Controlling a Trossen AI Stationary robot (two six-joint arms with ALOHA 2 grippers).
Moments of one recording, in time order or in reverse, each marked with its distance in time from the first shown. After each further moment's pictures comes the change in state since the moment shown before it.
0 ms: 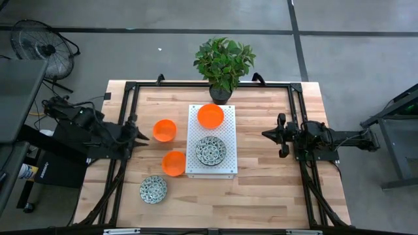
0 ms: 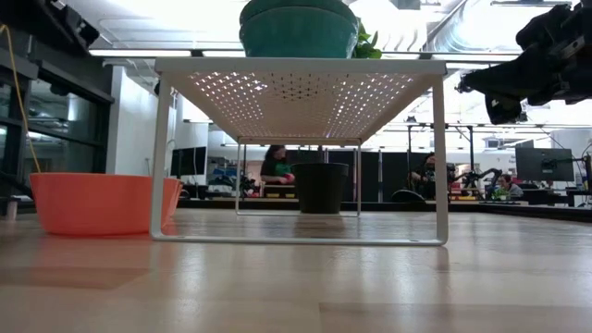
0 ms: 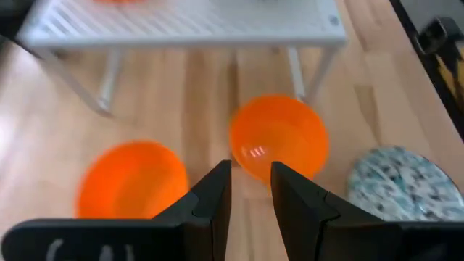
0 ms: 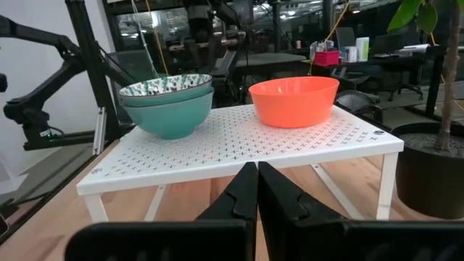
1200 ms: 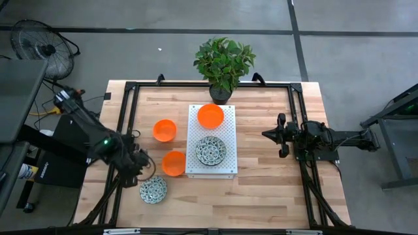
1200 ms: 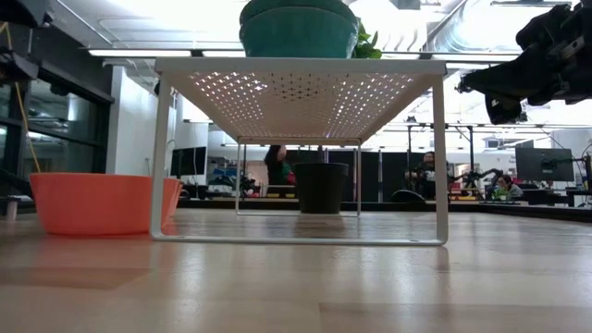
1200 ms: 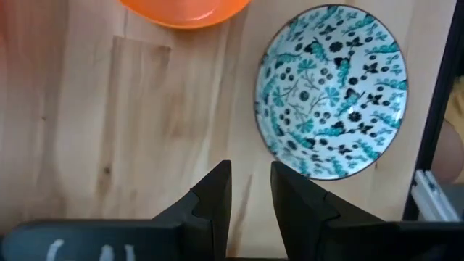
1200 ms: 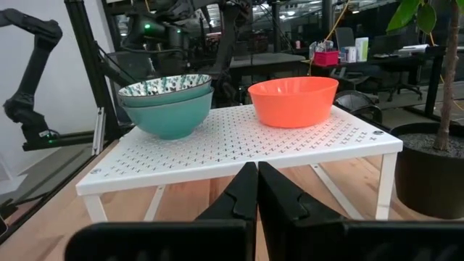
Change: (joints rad) left arm -0.340 0.479 0.000 0.008 0.233 -0.672; right arm 0.000 0.000 0.000 0.000 0.002 0.000
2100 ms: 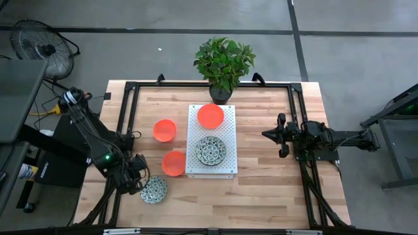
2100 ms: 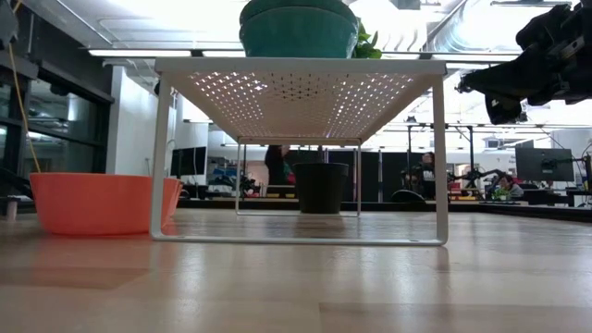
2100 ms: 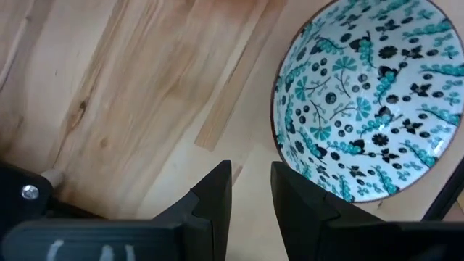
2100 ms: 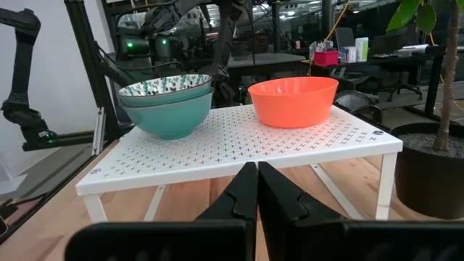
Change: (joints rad) left arm -0.163 0.159 0.000 0.028 -0.073 -0.475; right arm 0.000 0.000 0.000 0.000 0.000 0.000
